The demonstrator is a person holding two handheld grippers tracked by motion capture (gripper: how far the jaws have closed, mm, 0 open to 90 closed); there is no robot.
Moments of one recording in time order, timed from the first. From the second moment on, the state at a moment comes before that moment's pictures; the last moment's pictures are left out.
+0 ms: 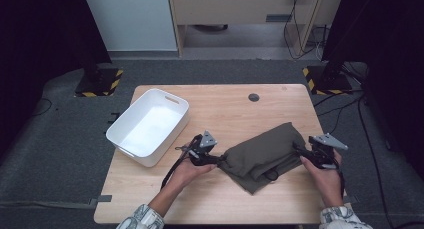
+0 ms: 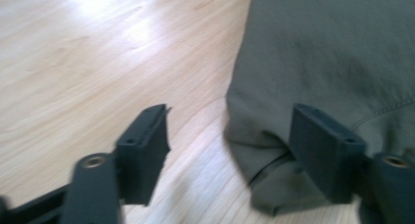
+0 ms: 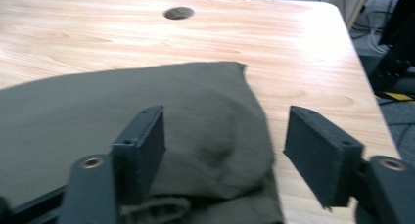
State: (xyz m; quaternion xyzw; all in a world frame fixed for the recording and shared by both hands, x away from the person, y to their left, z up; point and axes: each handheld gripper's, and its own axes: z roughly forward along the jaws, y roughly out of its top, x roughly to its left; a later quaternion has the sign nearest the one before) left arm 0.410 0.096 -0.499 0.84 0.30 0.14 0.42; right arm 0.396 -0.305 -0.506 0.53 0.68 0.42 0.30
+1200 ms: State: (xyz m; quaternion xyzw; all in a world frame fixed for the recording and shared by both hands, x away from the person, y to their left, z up) left arm 0.378 0.218 -0.441 0.80 0.38 0.21 0.41; right arm 0.394 -0.287 -0.507 0.52 0.70 0.41 0.28
